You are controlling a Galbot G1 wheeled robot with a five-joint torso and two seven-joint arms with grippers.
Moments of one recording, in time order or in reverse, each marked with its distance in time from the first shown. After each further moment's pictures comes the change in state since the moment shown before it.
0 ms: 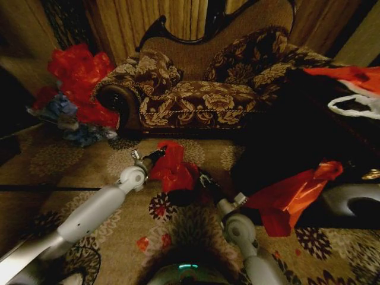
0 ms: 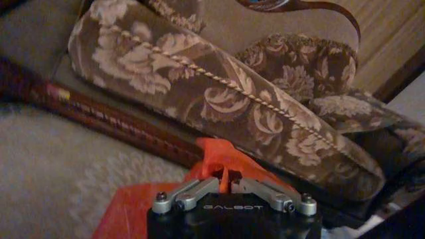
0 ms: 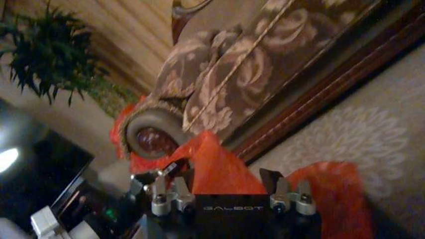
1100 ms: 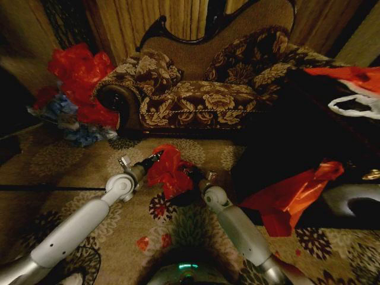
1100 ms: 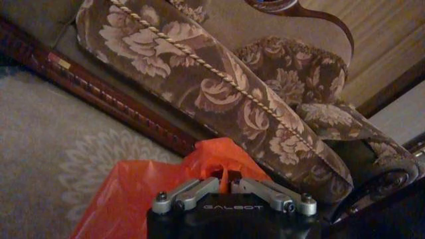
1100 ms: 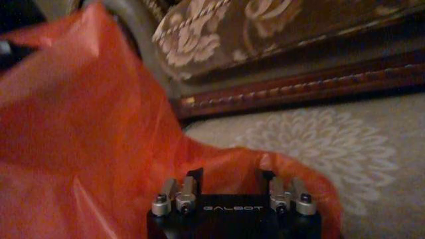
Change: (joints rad) left arm 0.152 0.031 -0.120 -0.099 -0.079 -0.002 0.033; right arm 0.473 0.019 -0.218 -0.646 -0.298 -0.057 -0.150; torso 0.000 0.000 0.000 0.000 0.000
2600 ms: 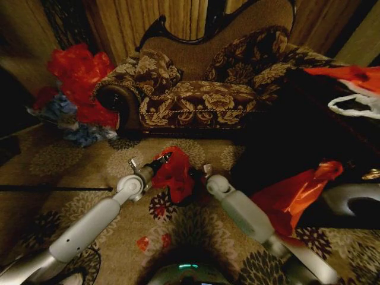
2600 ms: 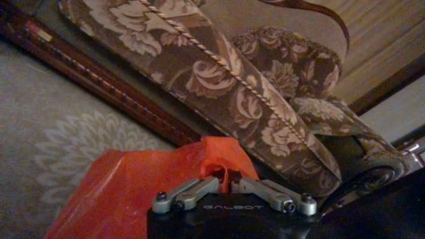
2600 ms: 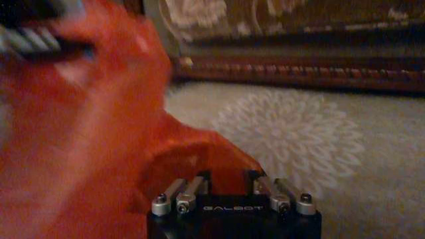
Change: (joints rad) left arm -0.048 -0.074 0.072 0.068 0.001 -0.007 0.025; right arm 0.070 -0.183 -0.035 0.183 0.086 -0.290 0.051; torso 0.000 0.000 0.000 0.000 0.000
